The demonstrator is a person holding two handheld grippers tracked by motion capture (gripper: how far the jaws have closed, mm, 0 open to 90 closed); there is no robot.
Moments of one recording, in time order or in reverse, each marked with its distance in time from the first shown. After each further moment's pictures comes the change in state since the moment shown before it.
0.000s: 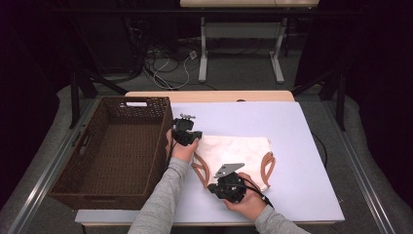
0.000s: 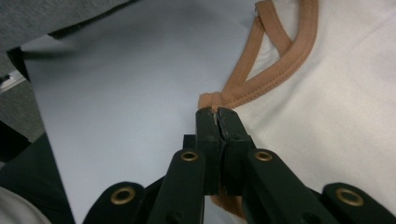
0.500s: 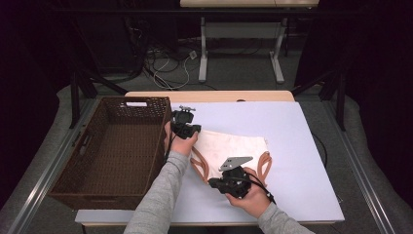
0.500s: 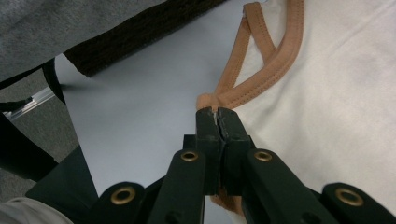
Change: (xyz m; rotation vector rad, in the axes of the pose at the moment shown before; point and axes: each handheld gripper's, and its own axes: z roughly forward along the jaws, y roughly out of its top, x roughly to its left) left arm -0.008 0.025 -0.024 0.016 0.042 0.023; right arm -0.002 0.017 -0.025 -0.077 0.033 0.030
